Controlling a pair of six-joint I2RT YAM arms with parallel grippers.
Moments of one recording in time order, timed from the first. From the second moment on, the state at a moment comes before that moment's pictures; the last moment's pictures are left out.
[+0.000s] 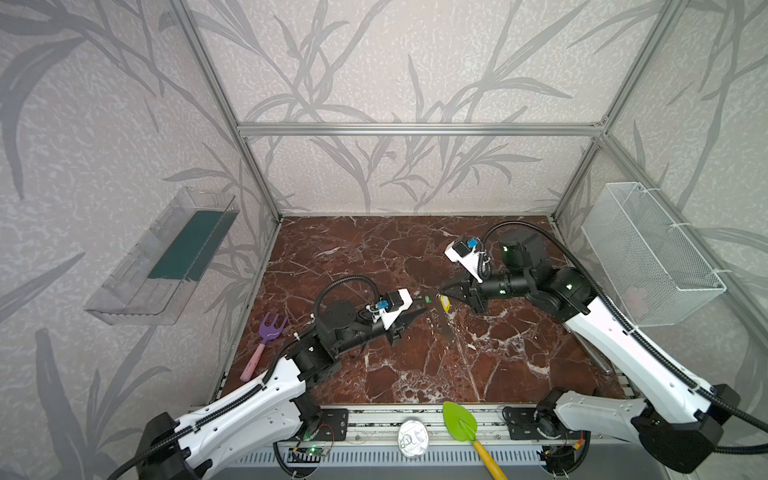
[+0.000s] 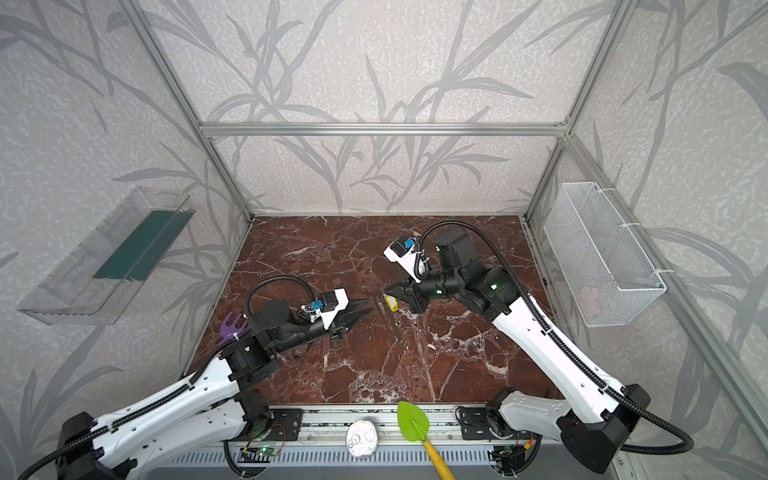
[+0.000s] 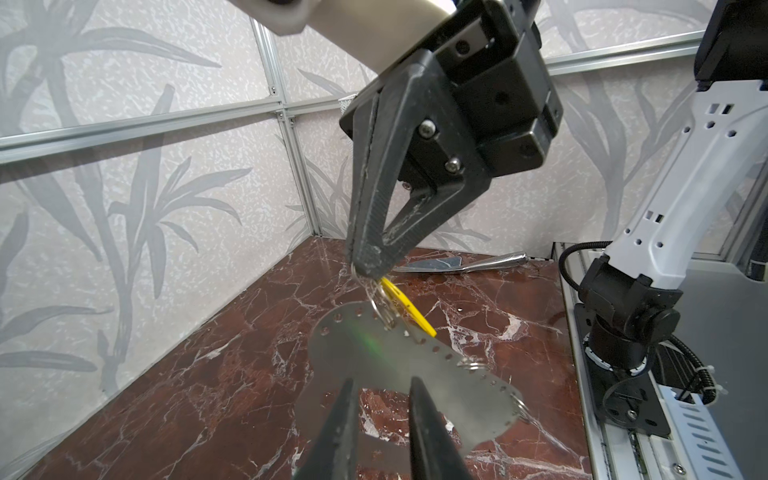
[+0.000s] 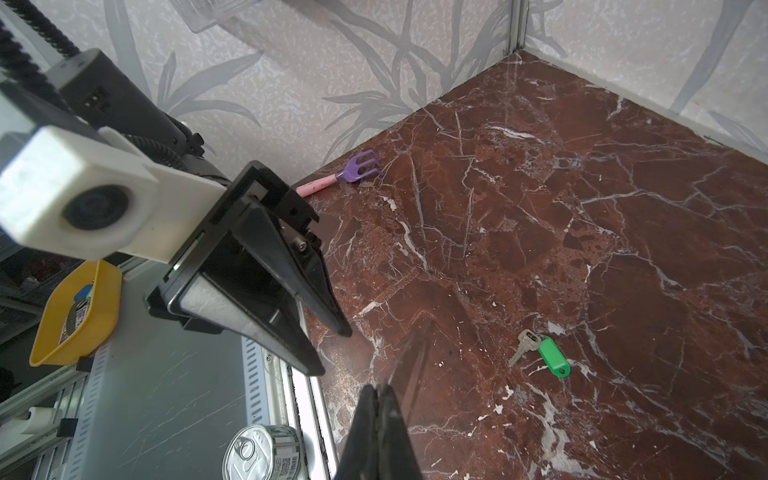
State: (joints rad) left arm -0.83 0.85 0.58 0.25 0.32 0.13; right arm 0.64 1.19 1.33 -0.74 -0.62 -0.03
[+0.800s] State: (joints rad) left arm -0.85 0.95 0.65 0.27 0.35 0.12; right arm 0.67 1.17 1.29 -0.70 -0.62 -0.03
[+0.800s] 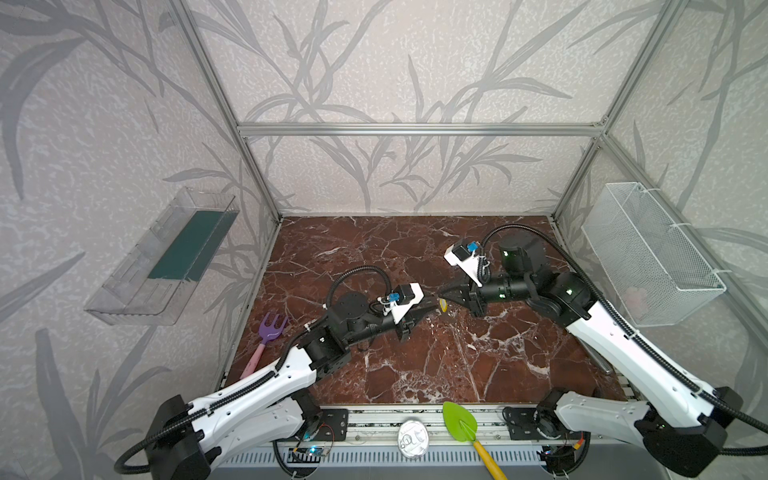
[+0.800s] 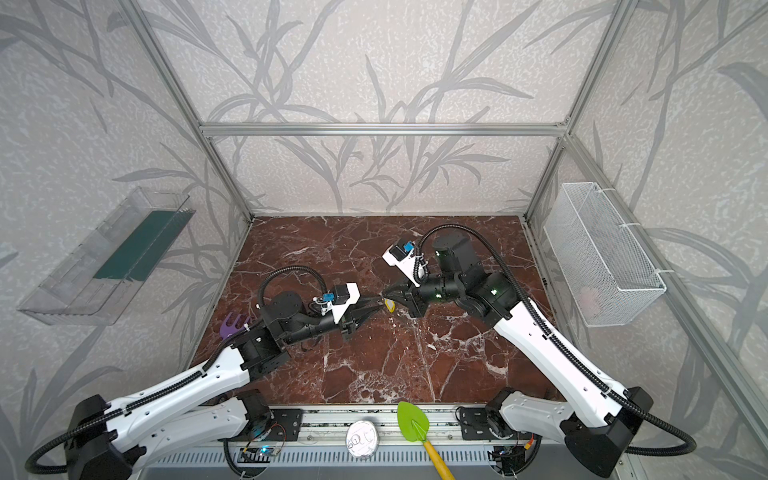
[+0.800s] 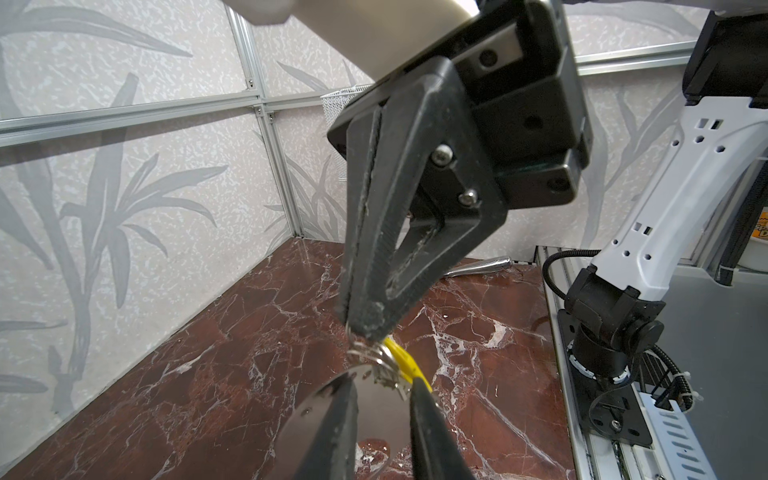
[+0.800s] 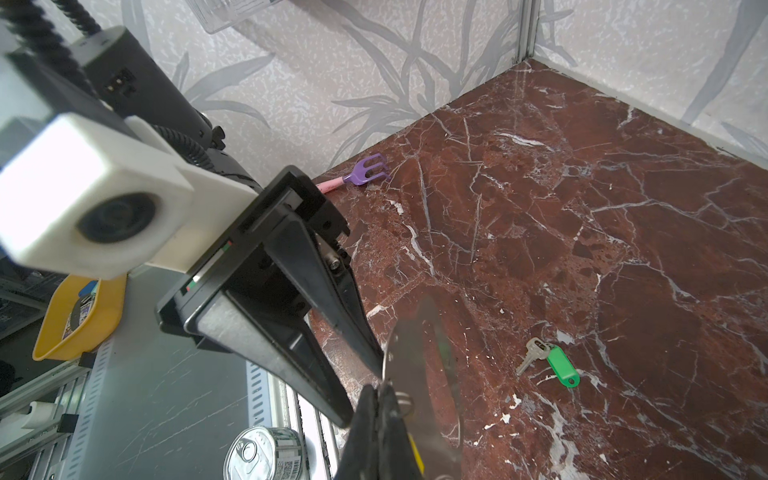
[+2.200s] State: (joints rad) left arm -0.85 0.94 0.66 0.22 0.27 0.14; right arm 0.71 1.17 1.29 -0.69 -0.62 -0.05
